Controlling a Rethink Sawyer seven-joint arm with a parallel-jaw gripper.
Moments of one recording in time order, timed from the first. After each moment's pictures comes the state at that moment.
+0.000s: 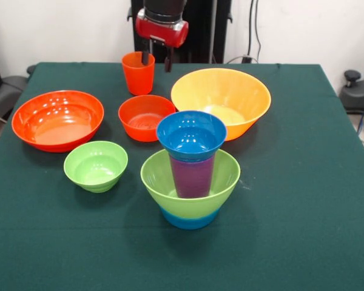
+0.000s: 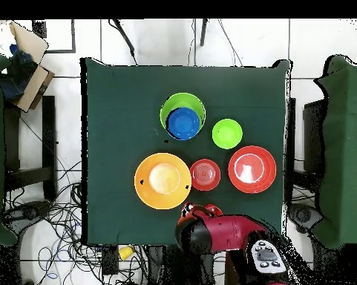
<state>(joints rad) -0.39 -0.64 -0.06 2.07 -0.55 0.10 2.26</state>
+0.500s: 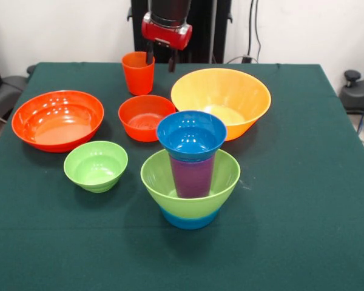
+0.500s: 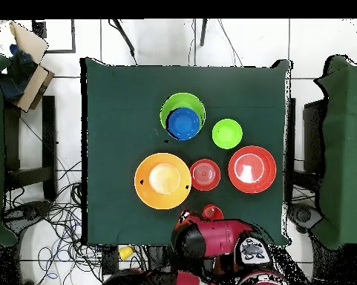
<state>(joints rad) -0.32 -0.57 -0.14 2.07 -0.55 0.05 2.26</state>
